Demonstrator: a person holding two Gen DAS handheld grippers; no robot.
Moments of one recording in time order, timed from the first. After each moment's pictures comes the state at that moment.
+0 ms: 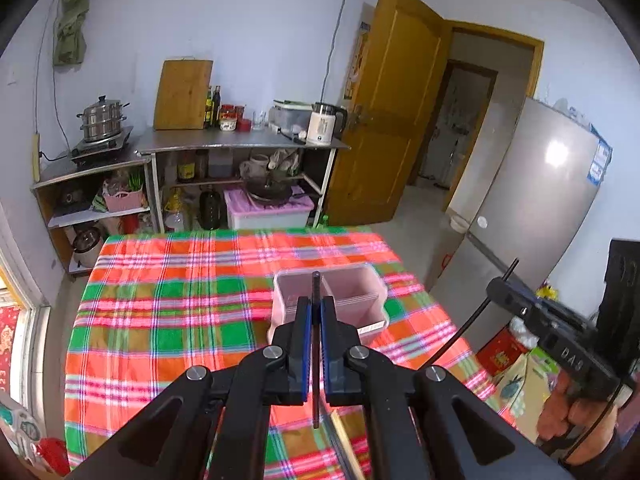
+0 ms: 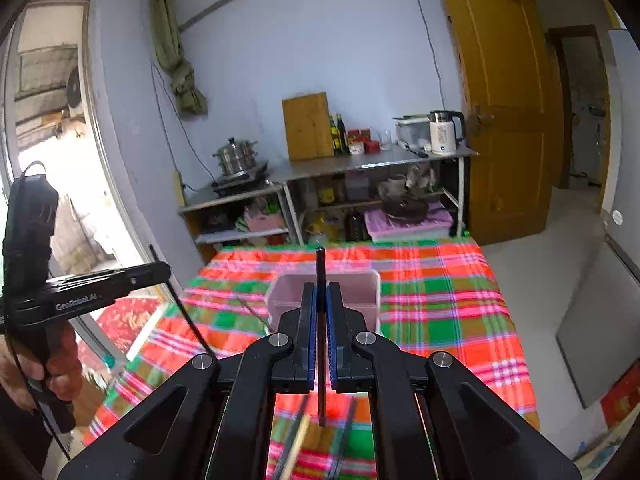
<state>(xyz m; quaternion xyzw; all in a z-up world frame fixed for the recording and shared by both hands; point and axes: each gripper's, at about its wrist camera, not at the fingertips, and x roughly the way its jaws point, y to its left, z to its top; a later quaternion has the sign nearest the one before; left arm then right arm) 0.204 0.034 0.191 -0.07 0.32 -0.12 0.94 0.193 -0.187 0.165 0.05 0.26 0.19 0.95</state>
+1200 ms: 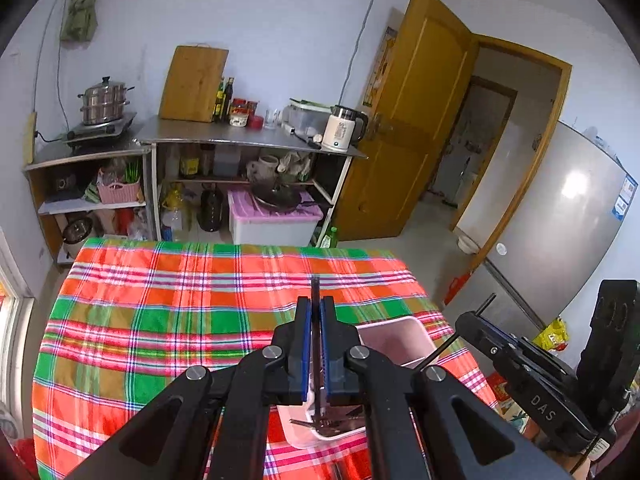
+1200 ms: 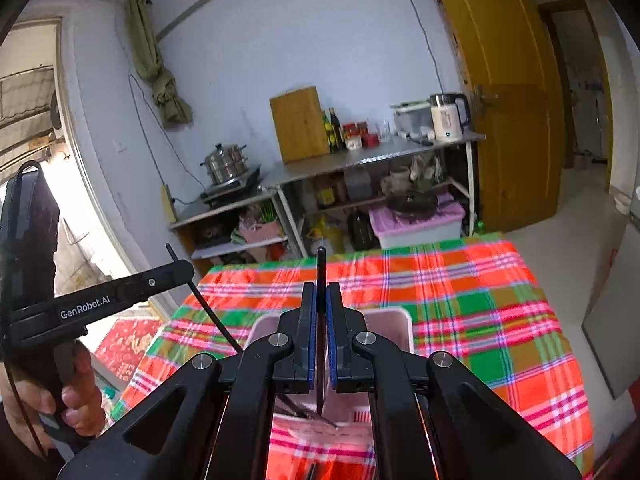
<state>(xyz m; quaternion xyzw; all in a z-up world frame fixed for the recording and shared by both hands) 0.315 0.049 0.138 -0.11 0.32 -0.11 0.93 0.295 -0.156 0.110 0.09 0.28 0.18 0.94</state>
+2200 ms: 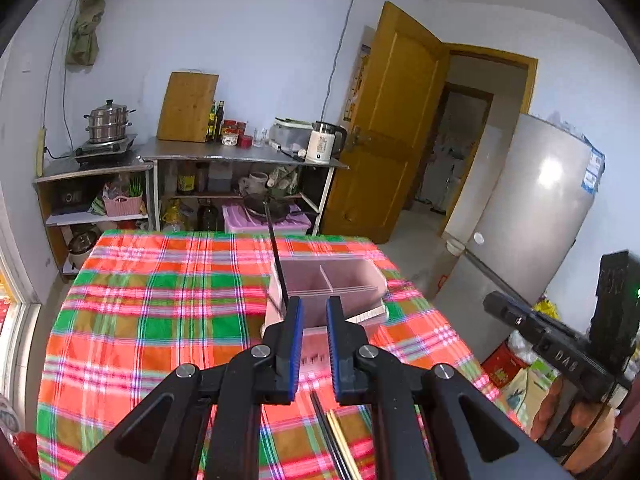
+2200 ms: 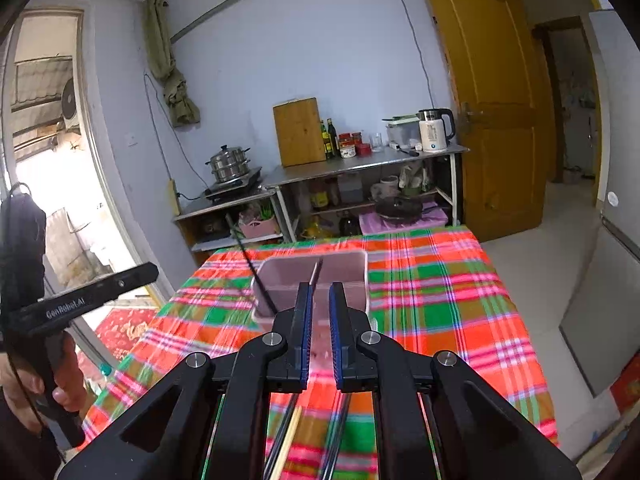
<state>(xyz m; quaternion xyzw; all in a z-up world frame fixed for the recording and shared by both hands) 0.163 0.028 0.134 -0.09 0.28 -0.12 0.95 0.167 -0.202 0.121 0.07 0.25 0.17 0.95</state>
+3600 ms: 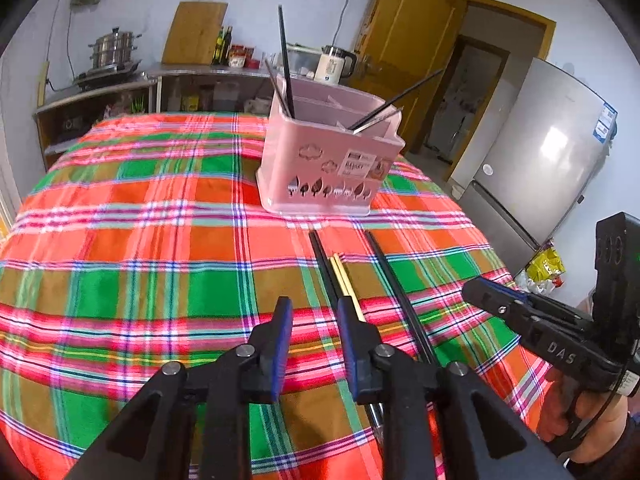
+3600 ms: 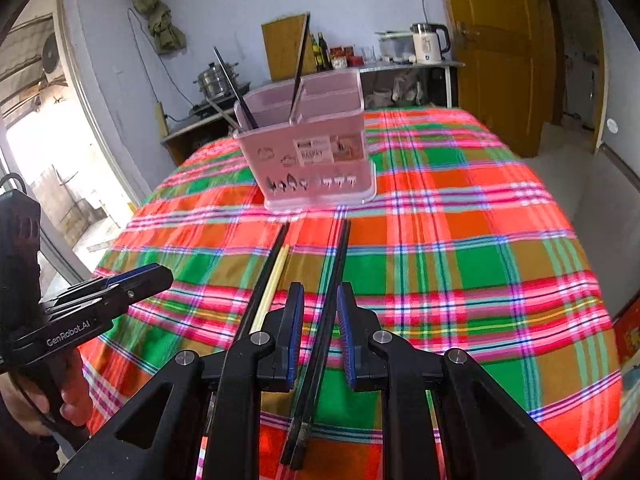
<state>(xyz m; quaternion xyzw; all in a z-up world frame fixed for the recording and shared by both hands) 0.112 0.005 -0.016 -0.10 0.38 -0.12 0.91 0.123 -0.191 -0.013 0.05 0.39 0.17 0.90</state>
